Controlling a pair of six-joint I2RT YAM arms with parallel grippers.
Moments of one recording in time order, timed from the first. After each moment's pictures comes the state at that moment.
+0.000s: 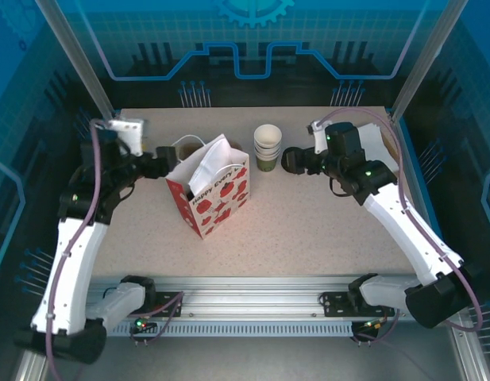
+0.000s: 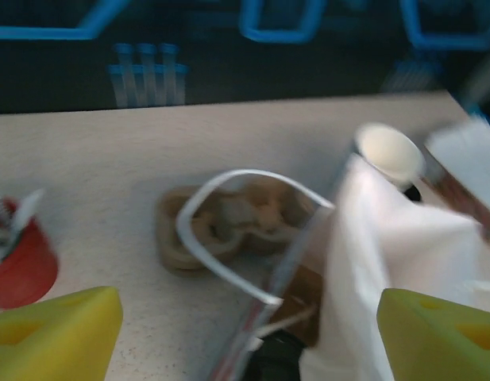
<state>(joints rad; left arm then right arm) -0.04 0.96 1.24 -0.73 0.16 -0.16 0.41 1.23 1.26 -0.64 0.06 0.13</state>
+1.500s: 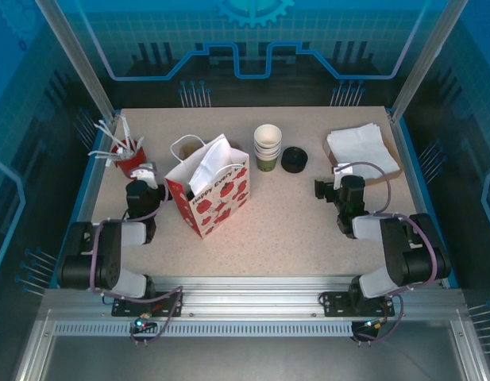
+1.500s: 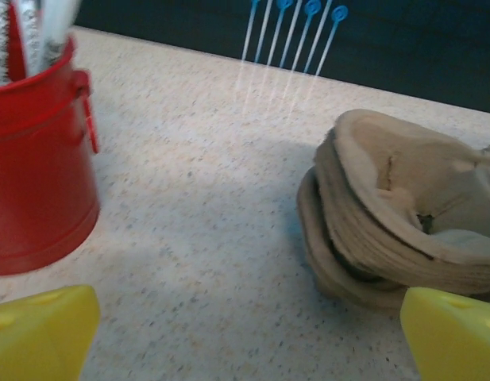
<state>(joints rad) 0.05 1.50 0.33 0.87 0.05 -0.19 0.11 1.49 0.42 0.62 0.15 -0.05</state>
